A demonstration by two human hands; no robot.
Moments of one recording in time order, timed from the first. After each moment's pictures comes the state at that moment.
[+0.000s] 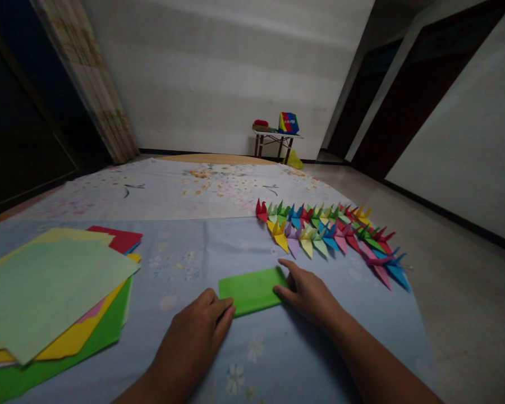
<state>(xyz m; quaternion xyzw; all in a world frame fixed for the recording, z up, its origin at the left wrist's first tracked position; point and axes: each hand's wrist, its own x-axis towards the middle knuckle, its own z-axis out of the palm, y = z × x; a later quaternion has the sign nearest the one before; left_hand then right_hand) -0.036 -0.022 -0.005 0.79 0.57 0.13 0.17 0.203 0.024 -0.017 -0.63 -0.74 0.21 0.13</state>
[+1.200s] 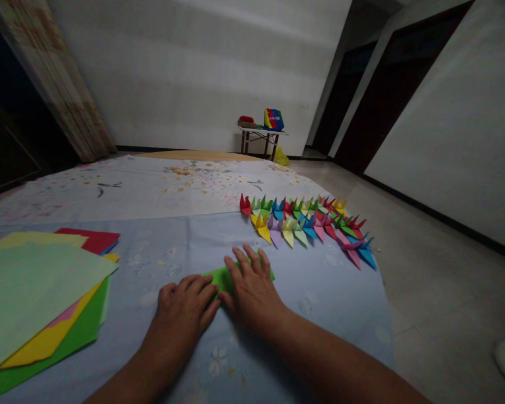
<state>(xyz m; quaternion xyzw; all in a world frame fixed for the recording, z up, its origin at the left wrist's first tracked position) -0.036 -0.014 -0.016 0.83 0.53 0.13 -0.01 0.130 0.000 -0.014 -0.52 -0.83 -0.01 0.21</state>
